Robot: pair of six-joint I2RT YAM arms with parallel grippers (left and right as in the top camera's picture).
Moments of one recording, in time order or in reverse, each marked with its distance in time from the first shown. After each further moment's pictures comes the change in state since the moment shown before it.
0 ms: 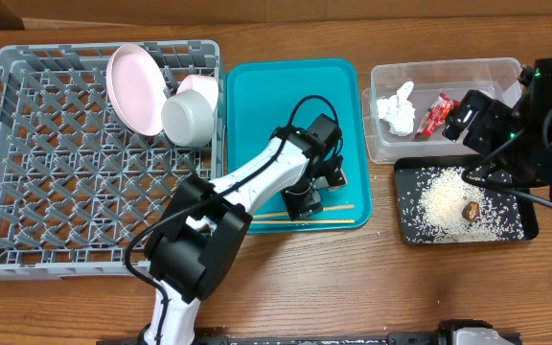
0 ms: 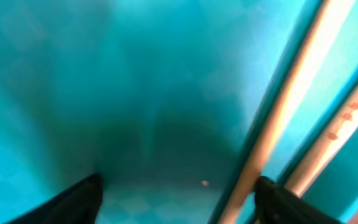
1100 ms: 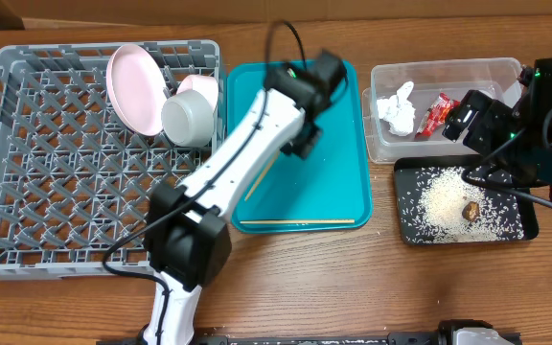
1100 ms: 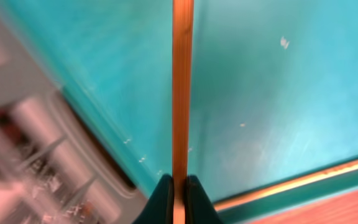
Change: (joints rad) left arm 0.084 0.038 0.638 -0.534 -0.217 -0.663; right arm 0.000 0.000 0.000 0.000 0.000 0.000
